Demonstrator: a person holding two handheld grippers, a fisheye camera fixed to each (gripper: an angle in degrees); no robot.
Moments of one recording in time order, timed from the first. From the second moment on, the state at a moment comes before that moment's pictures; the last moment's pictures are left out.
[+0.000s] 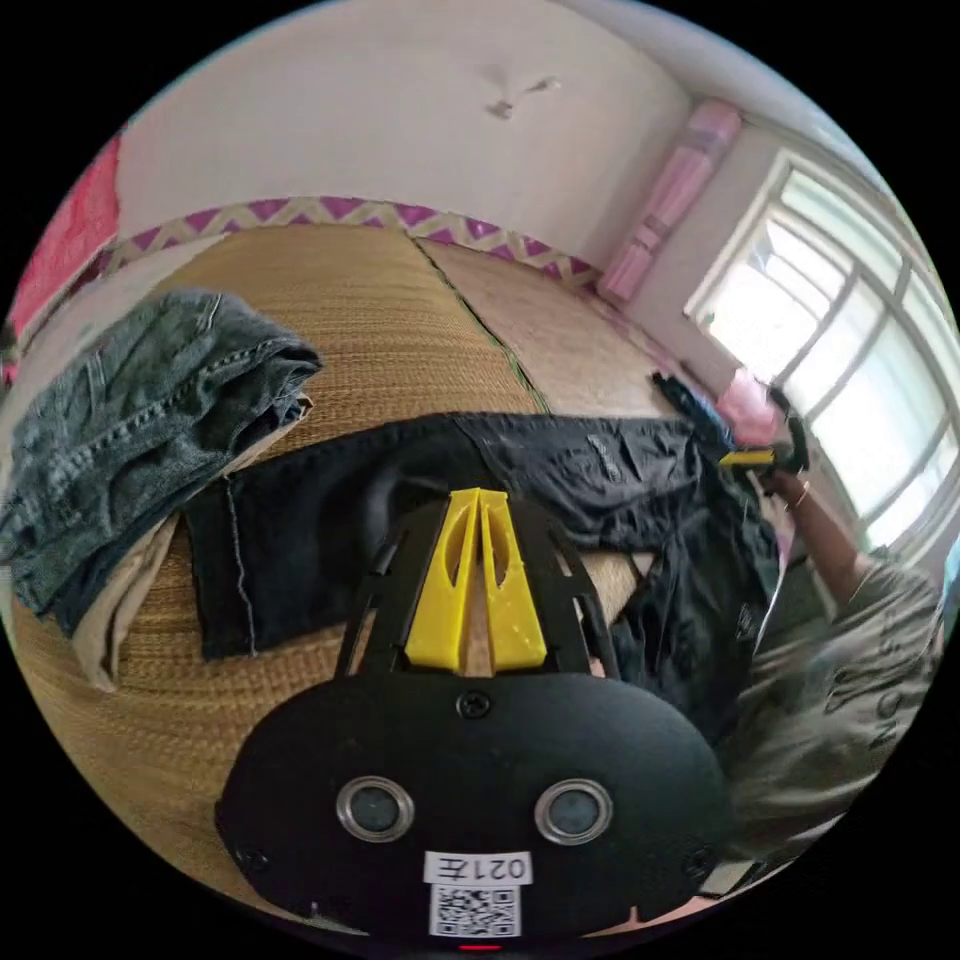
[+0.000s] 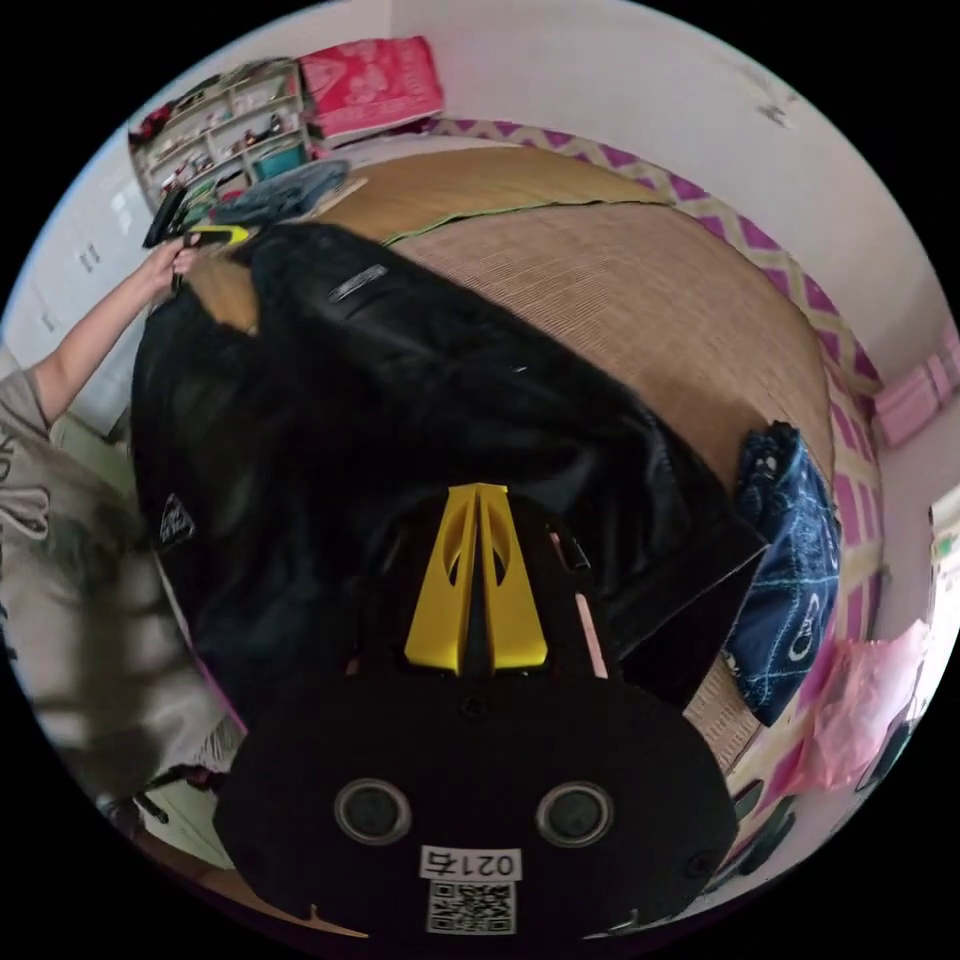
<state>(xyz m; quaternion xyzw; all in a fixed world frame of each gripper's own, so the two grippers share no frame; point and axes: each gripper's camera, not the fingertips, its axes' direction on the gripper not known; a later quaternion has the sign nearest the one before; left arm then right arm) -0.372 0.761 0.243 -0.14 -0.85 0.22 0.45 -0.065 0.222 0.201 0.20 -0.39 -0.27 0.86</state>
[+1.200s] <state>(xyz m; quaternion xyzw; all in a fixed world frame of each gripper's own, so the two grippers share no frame) -0.401 0.720 0.323 -0.14 -0.95 0.18 0.22 0.088 0.387 0.159 0.20 -0.45 -0.09 0.87</state>
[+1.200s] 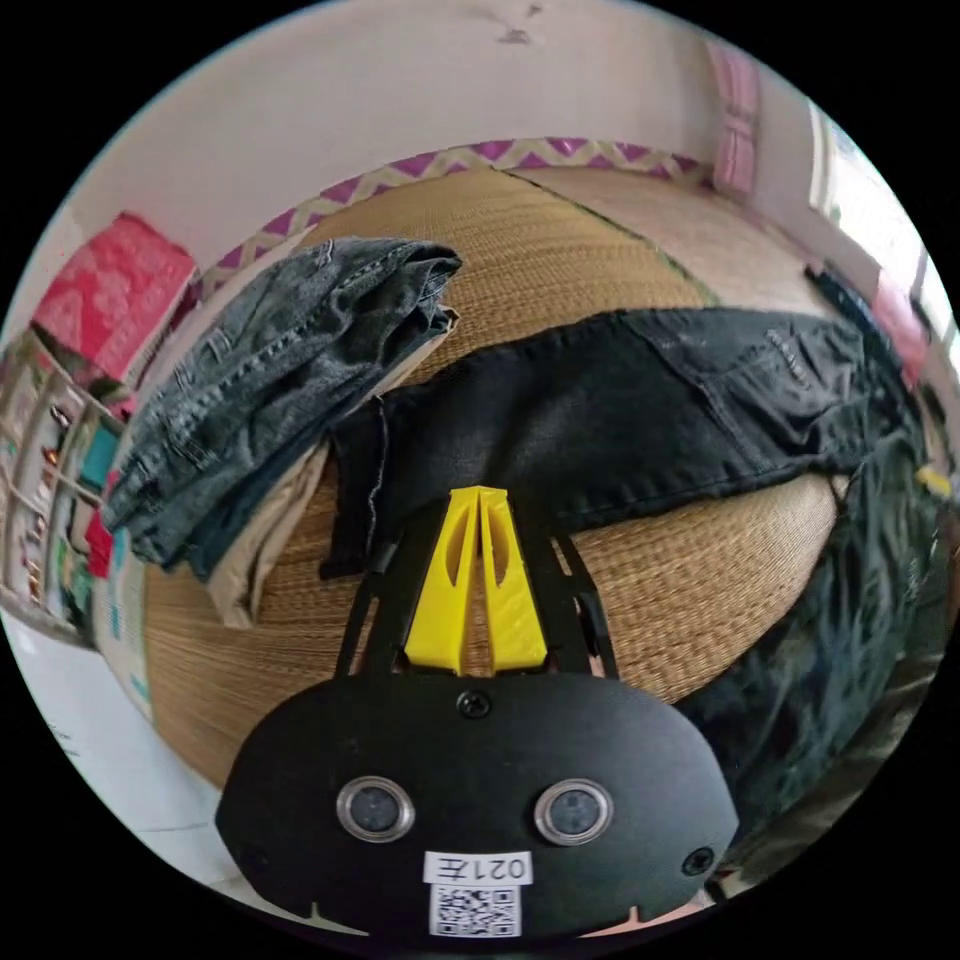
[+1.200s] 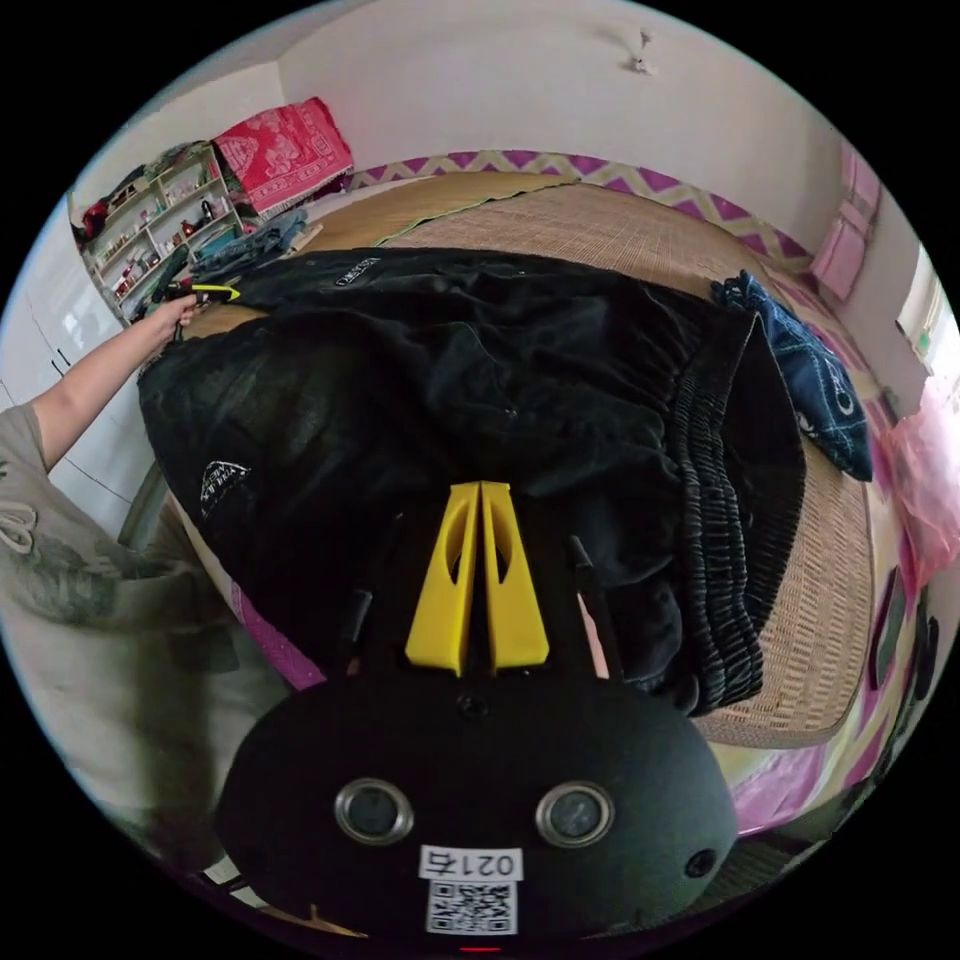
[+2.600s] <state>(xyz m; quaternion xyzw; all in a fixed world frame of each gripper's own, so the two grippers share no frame) -0.166 1.013 0.415 0.11 -0.84 0.26 0.46 0.338 0.557 0.176 0.24 -0.56 0.11 0.79</state>
